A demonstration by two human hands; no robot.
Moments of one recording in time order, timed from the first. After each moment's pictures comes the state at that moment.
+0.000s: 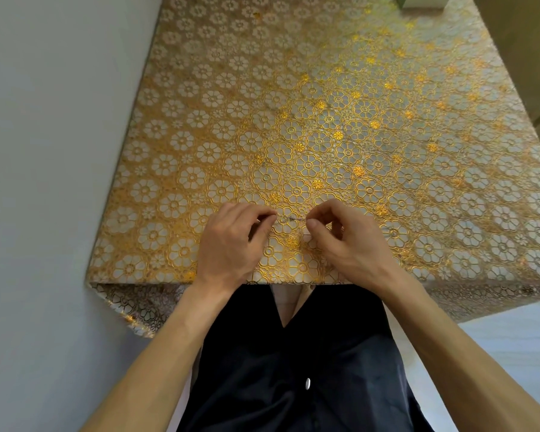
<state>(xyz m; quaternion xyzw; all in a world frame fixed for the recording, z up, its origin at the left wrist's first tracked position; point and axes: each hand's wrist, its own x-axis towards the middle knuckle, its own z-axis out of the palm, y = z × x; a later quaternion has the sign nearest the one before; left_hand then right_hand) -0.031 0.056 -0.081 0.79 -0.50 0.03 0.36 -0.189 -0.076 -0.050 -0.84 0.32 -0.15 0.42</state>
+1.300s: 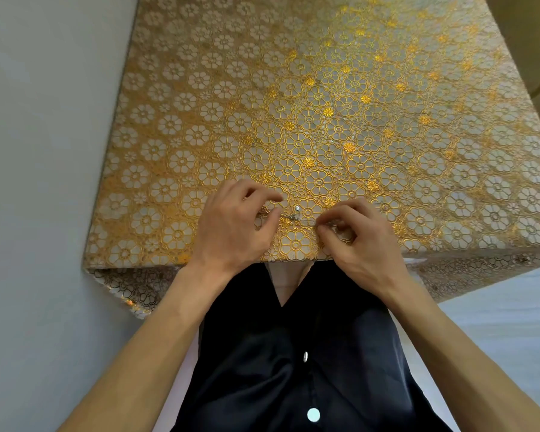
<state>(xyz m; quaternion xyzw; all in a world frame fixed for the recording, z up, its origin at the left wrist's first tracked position) -0.043 0.055 -0.061 0.78 -0.55 0.01 0.29 -0.232 -0.061 -0.075 -0.85 0.34 -0.22 0.33</state>
